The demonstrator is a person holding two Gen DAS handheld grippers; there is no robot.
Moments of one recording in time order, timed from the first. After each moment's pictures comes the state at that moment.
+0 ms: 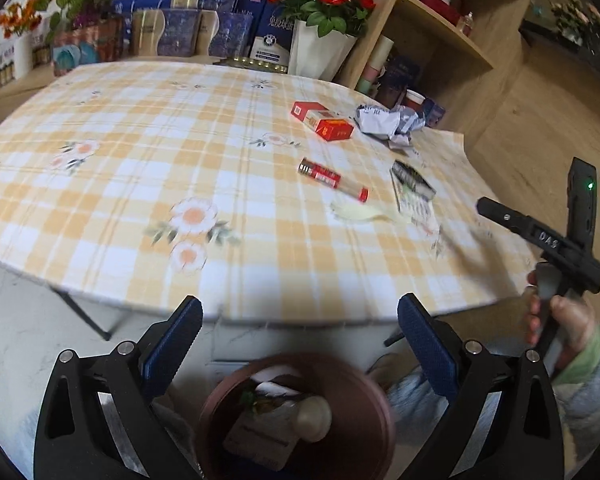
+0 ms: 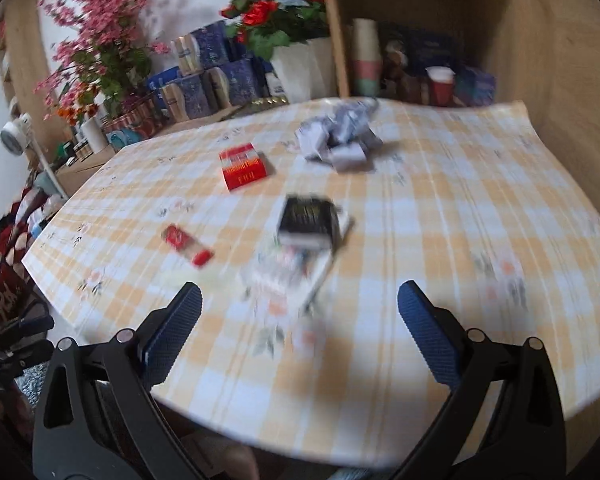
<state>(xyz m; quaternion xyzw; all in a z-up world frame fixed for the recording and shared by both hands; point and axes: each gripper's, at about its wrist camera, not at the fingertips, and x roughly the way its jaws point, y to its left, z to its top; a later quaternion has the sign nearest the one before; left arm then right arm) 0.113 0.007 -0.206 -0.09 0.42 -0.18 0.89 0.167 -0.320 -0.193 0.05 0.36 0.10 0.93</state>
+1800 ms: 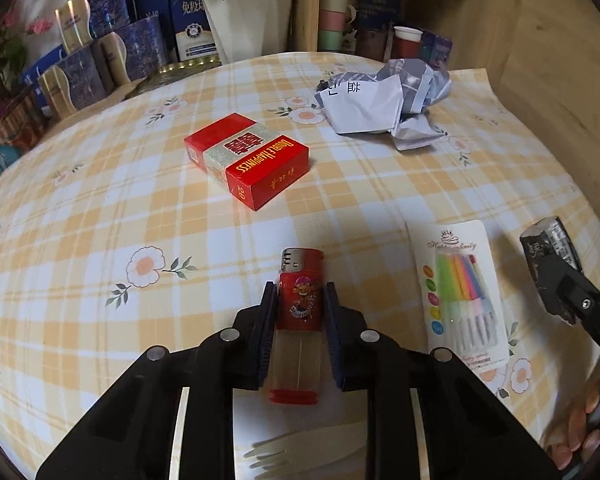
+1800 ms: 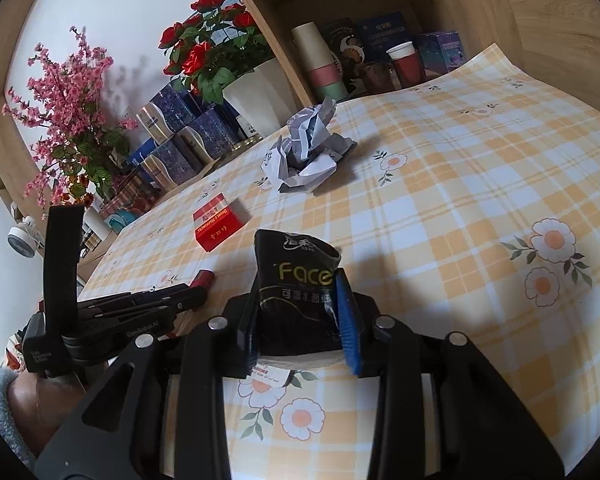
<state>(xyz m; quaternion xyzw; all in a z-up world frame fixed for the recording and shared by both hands) 0.291 -0.147 -0.232 0.08 0.45 -0.18 0.87 0.199 -0.362 -0.235 0.22 0.31 0.07 0.92</state>
